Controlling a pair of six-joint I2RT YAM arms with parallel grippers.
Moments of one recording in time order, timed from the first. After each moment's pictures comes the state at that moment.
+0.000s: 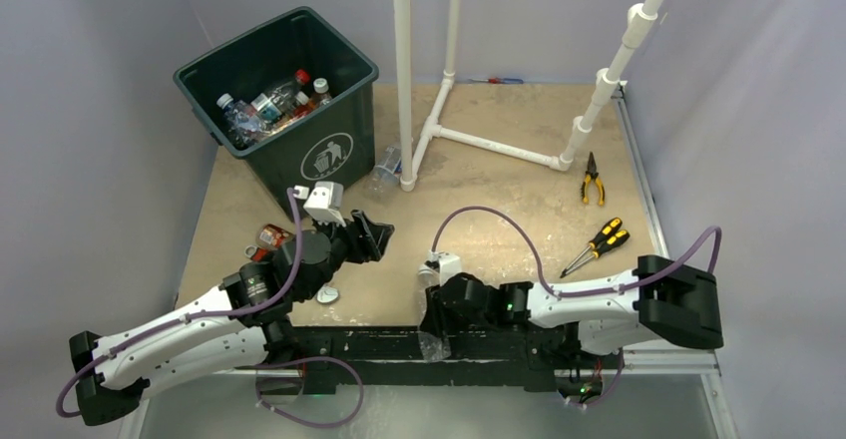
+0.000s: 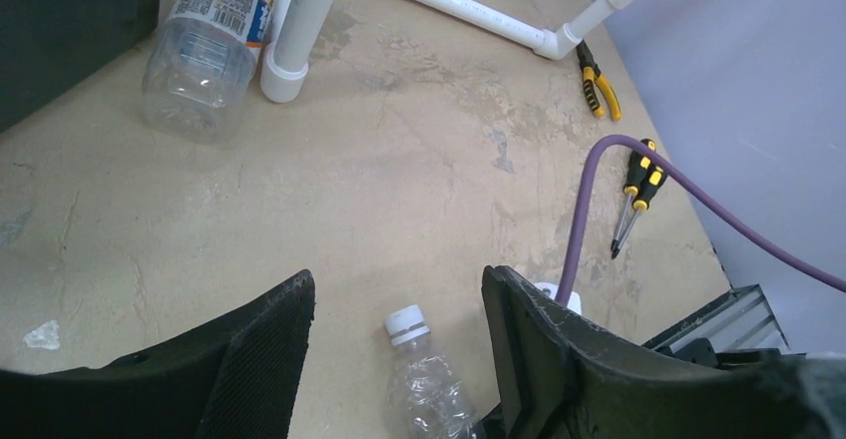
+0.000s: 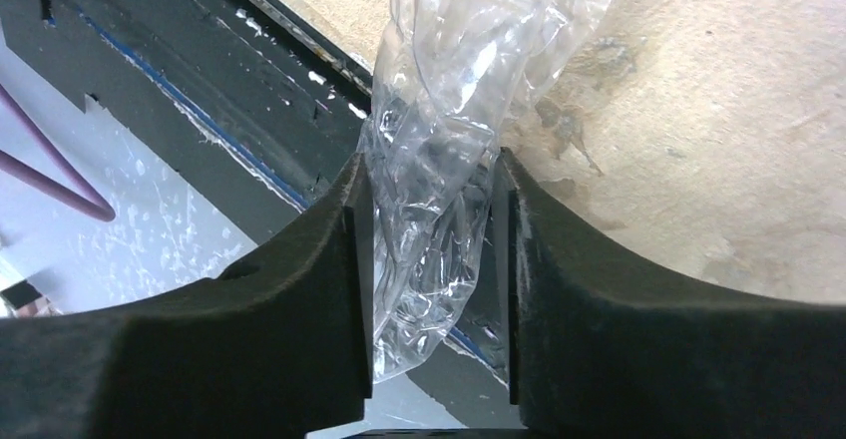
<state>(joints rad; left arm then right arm) -1.06 0.64 0.62 -0.28 -0.54 -0.68 1.35 1.30 0.47 0.02 0.15 0.88</state>
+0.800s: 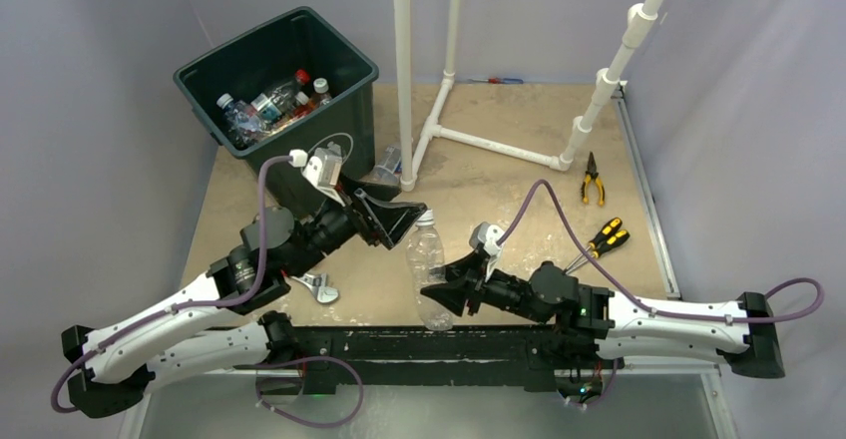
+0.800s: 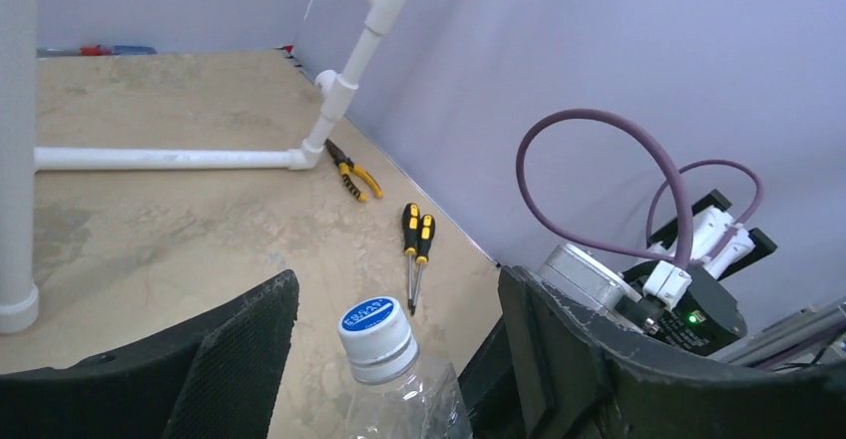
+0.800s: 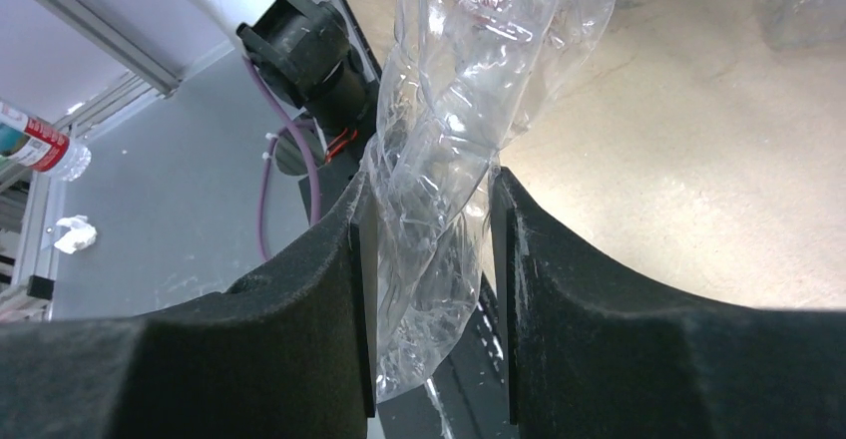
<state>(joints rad) -1.06 0.75 0.86 -0.01 -0.21 -0.51 1.37 0.68 0.43 0.25 0.19 0.34</state>
